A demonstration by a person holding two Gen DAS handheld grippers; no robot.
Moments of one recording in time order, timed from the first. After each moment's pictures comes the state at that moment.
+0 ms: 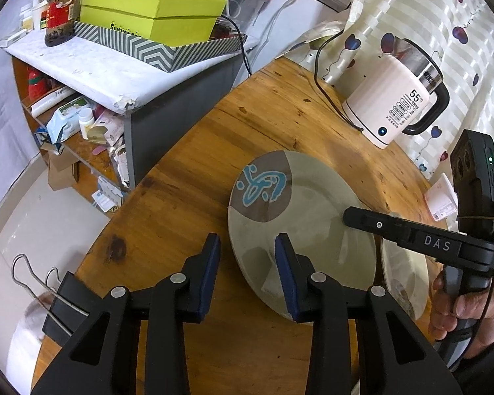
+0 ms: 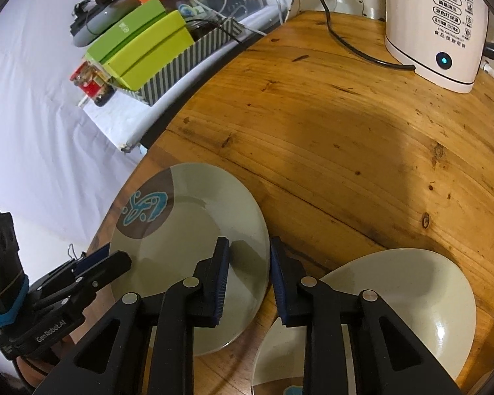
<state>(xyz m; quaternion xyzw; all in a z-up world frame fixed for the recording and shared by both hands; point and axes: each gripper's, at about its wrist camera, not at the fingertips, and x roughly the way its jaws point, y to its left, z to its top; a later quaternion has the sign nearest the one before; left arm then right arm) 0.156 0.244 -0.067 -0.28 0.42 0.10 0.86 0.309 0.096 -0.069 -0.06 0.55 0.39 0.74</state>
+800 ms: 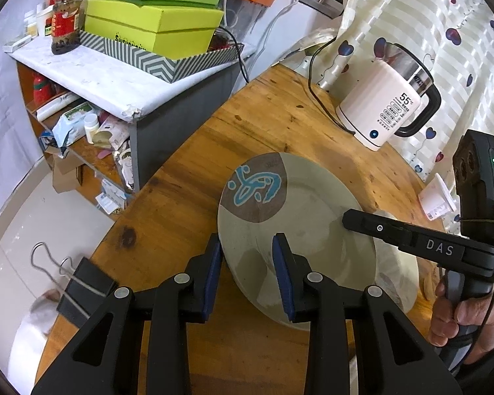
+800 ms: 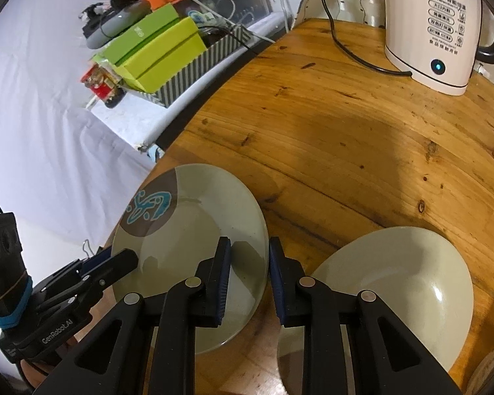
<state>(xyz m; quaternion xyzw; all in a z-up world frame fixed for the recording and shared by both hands) 0.139 0.236 -0.046 -0.27 0.41 0.11 0.87 0.287 0.089 -0.044 -0.06 0.54 0.39 0.74</state>
